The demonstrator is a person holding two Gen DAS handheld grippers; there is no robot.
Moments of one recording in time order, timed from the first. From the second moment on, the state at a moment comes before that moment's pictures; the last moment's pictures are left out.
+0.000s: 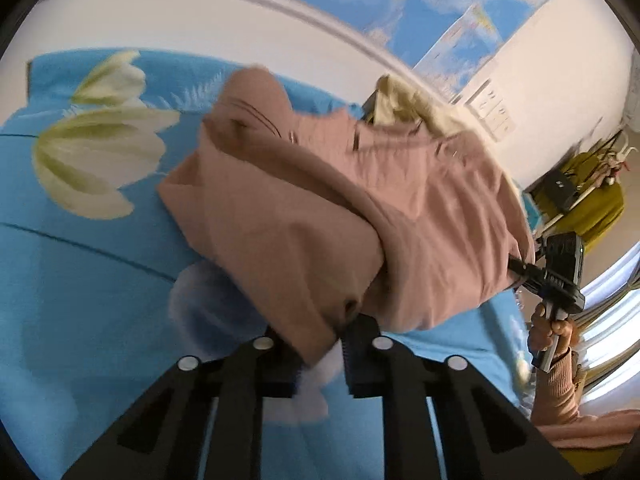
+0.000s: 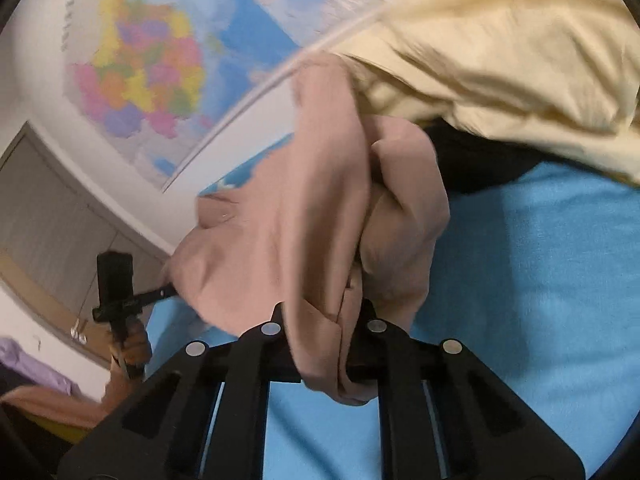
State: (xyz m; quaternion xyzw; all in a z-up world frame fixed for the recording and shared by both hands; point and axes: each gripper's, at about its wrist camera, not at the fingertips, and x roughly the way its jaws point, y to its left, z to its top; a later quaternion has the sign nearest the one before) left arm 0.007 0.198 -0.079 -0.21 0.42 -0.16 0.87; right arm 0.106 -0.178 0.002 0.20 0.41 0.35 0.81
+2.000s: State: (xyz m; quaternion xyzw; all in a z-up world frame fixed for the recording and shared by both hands) left arm 0.059 0.164 -0.086 -0.05 0.44 -0.10 0.89; right arm 0.147 -0.116 -0.036 0.03 0.46 0.23 0.86
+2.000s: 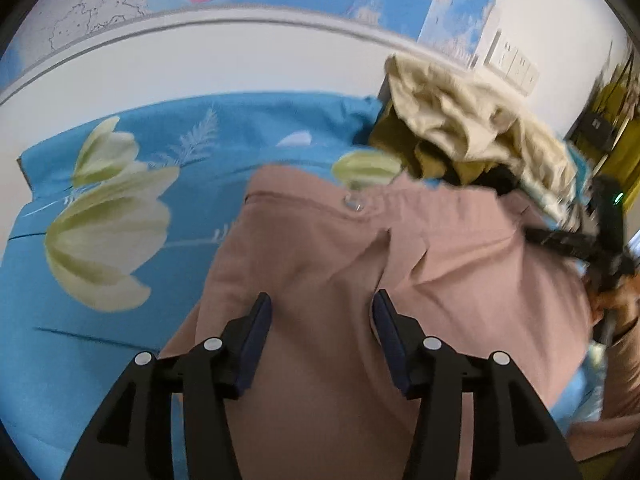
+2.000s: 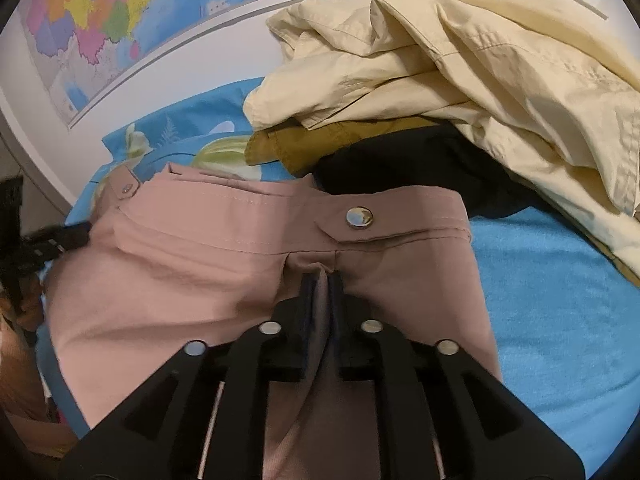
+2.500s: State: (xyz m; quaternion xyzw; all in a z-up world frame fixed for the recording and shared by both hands) left arm 0.067 0.161 -0.102 -0.04 0.46 -0.09 0.88; right arm 0.076 -0.210 -0.058 0.13 0.48 0.23 0.84
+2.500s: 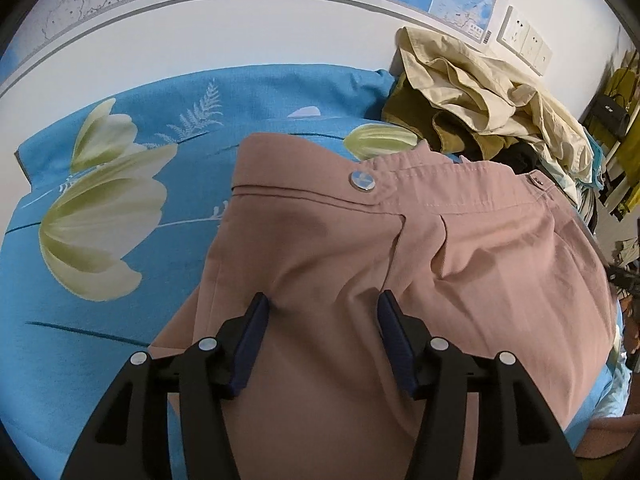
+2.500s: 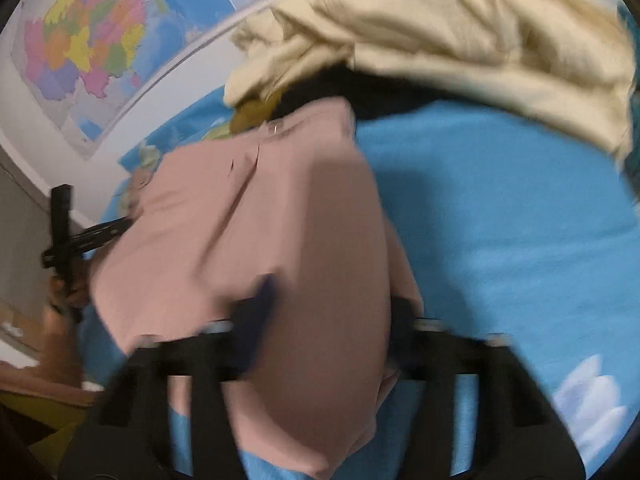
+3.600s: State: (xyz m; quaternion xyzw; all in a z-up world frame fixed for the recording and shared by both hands) left arm 0.004 0.189 -0.099 -0.02 0.45 -0.01 0.89; right arm 0.066 -0.186 -0.053 0.07 0.47 0.19 0.86
